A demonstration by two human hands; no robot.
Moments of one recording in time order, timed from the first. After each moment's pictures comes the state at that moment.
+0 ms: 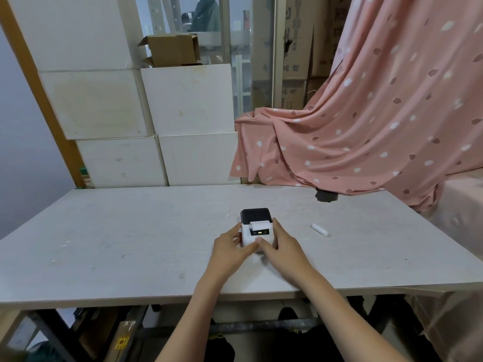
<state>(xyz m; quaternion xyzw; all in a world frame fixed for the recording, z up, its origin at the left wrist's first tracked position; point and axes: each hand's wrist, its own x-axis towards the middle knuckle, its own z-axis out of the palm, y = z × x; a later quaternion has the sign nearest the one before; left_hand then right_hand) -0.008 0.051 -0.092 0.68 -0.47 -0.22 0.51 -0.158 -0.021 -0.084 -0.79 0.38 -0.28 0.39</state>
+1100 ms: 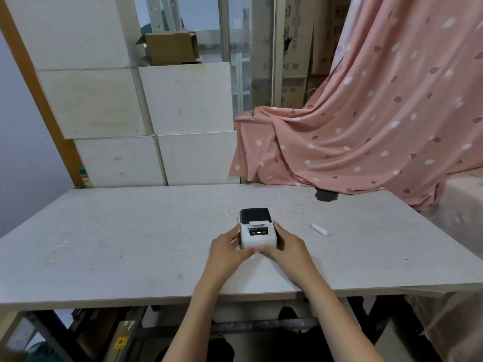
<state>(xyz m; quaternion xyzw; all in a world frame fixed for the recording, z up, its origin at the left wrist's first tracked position) -0.002 0.050 -0.102 0.67 -0.49 -0.22 0.51 -0.168 -0.033 -0.097 -0.77 0.34 -0.33 0.42</state>
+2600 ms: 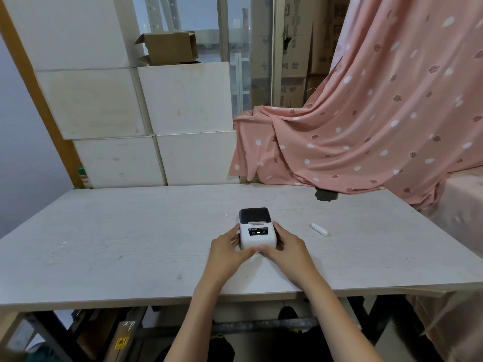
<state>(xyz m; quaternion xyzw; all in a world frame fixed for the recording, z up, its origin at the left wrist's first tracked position) -0.004 0.051 -0.101 0.69 -0.48 -0.21 0.50 -0.168 -0.033 -0.098 -0.77 0.34 -0.33 0.43</state>
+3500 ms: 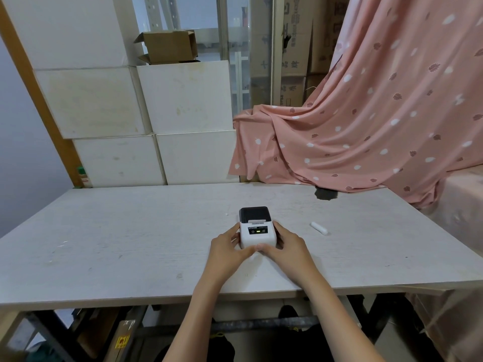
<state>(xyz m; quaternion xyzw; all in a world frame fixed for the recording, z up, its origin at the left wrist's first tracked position) -0.004 0.052 -0.100 0.69 -0.48 -0.21 0.50 -0.170 -0.029 -0.094 -0.77 0.35 -0.33 0.43</state>
